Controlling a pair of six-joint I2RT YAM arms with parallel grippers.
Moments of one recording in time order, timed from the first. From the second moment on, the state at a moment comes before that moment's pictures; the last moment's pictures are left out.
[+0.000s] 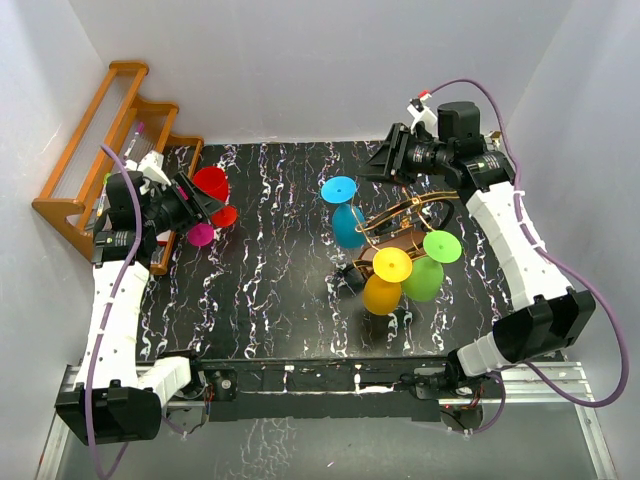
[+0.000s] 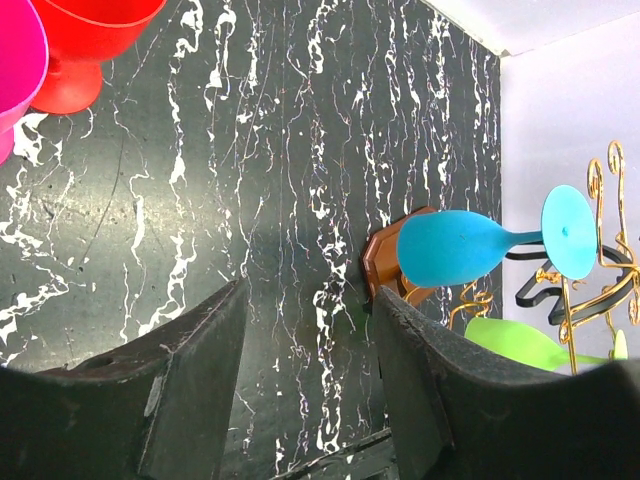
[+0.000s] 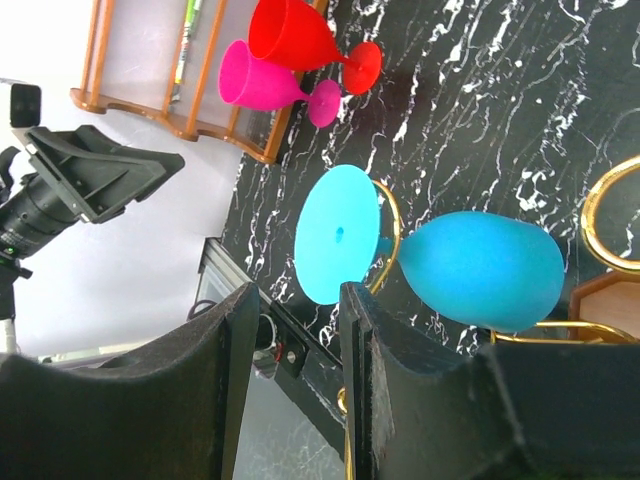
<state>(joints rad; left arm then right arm) 0.08 1.04 1.14 -0.64 0.47 -0.55 0.25 1.47 1.64 -0.67 -0.67 0.60</state>
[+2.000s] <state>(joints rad) 0.08 1.04 1.08 -0.65 0.49 -0.54 0.35 1.57 1.60 -0.63 -0.62 0.64</state>
